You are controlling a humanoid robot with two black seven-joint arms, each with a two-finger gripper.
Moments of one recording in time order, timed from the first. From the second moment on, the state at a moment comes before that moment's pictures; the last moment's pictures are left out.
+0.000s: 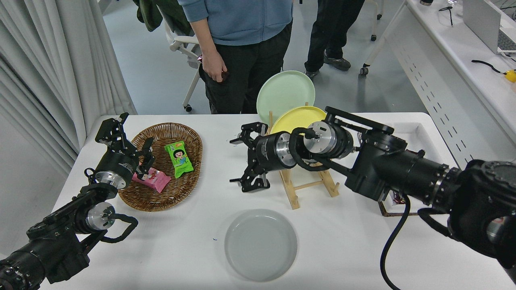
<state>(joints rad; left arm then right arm) -0.56 0.38 -0.73 -0.69 0.16 -0.22 -0.60 1.29 -0.07 0.23 0.84 0.44 -0.14 -0.51</state>
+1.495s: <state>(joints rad) -0.56 0.38 -0.73 -0.69 0.16 -0.22 -0.60 0.77 -0.53 0.87 0.71 0.07 0.35 -0.24</state>
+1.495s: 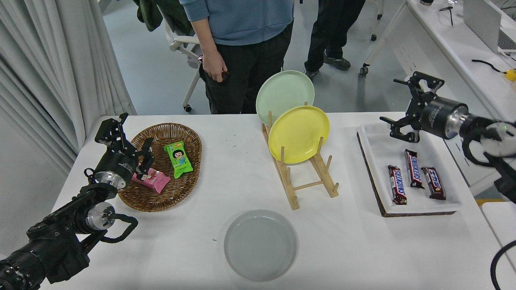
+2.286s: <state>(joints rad) -0.56 0.38 -0.73 -0.69 0.16 -0.22 -0.60 0.51 -0.29 1.26 0.64 0.02 0.43 -0.18</state>
